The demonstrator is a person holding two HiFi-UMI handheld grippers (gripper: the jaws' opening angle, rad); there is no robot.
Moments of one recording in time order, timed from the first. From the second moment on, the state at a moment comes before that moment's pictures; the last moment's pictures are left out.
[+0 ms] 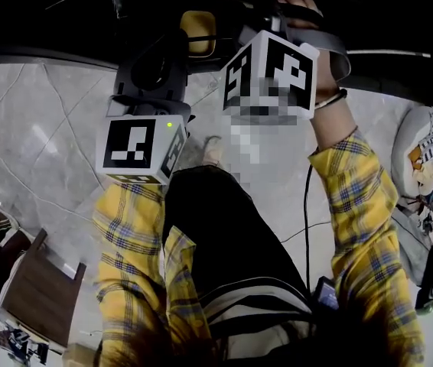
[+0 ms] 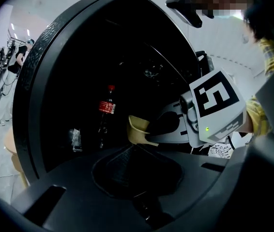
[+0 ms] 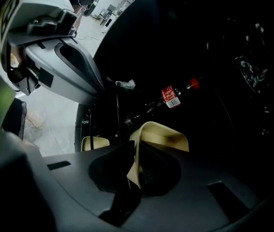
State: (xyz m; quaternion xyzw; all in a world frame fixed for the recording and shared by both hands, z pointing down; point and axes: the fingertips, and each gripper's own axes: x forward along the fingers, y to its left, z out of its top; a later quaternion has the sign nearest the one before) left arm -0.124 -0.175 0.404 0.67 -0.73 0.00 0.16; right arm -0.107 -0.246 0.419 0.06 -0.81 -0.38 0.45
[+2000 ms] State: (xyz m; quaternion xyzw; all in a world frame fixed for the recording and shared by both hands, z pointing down) left arm -0.137 -0.125 0.338 0.64 -0.76 0.01 0.16; right arm -0.018 -0.241 0.327 0.32 -0.89 -0.15 0.29
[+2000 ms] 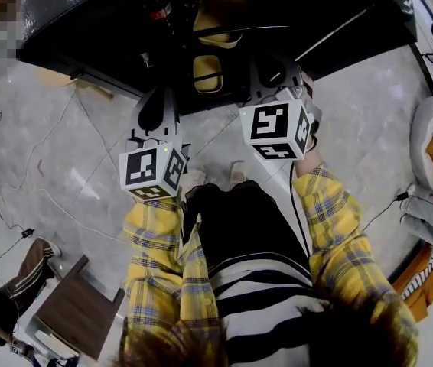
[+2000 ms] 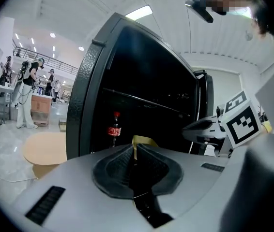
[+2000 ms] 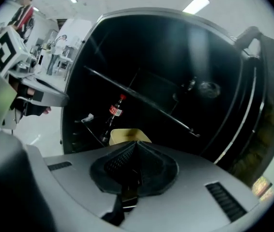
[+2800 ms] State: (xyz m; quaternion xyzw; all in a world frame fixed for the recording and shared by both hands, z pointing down) left arm -0.145 -0.087 0.306 0.61 -0.78 0.02 0.15; right arm 0.028 -0.211 0.316 0.33 -0.91 0.03 0.23
